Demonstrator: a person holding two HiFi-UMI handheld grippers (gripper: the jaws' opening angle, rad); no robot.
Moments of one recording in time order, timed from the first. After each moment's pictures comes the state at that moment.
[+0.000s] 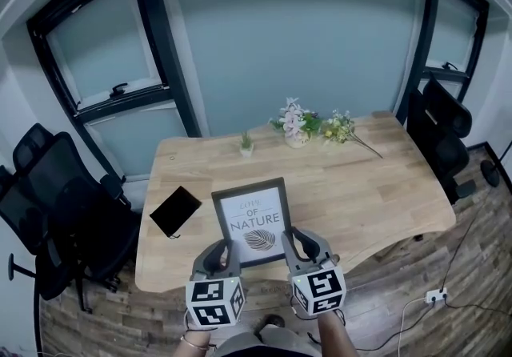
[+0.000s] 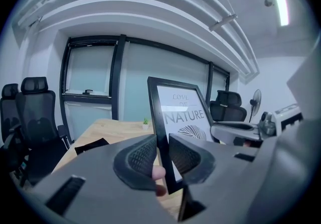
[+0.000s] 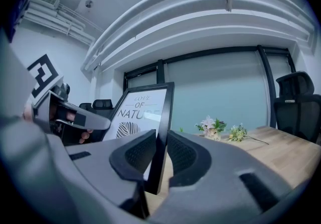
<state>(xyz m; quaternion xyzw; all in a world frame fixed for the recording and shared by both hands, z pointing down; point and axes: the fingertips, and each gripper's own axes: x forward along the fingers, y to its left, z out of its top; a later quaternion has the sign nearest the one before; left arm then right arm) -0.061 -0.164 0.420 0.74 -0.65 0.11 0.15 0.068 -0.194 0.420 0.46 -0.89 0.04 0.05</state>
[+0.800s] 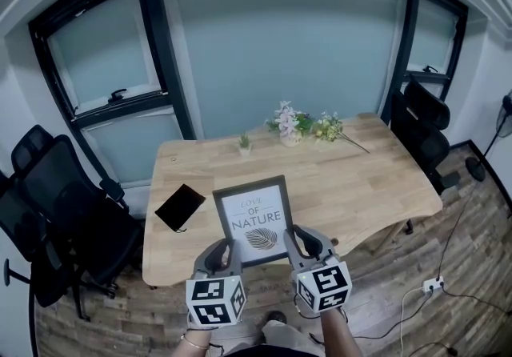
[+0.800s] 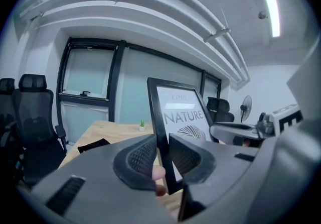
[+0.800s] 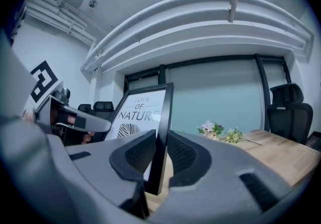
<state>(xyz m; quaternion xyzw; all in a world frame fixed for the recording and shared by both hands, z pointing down) -0.083 -0.094 0.392 0.77 -0.61 0.08 0.14 0.047 -0.117 0.387 0.48 -0.87 0.02 0.04</state>
